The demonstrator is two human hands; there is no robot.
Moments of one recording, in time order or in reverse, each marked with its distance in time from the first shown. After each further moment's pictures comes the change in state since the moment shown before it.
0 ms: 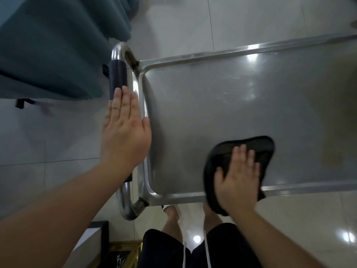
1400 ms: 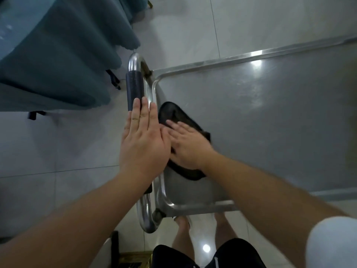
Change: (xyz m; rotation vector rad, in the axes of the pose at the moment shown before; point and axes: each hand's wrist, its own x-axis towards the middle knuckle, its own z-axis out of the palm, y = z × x) left_hand -0.002 -0.001 -0.004 -0.038 -0.026 0.016; right_hand 0.116 -0.168 0.006 -0.058 -0.228 -0.905
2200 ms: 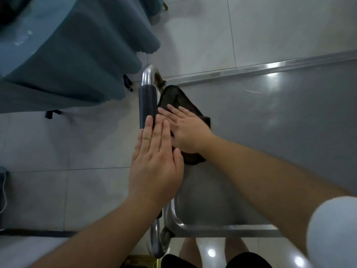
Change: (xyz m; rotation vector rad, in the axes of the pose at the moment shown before) left_hand -0.003 0.001 -0.002 -0.017 -0.004 -0.001; right_hand 0.087 0.023 -0.034 -0.026 -0.064 -0.053
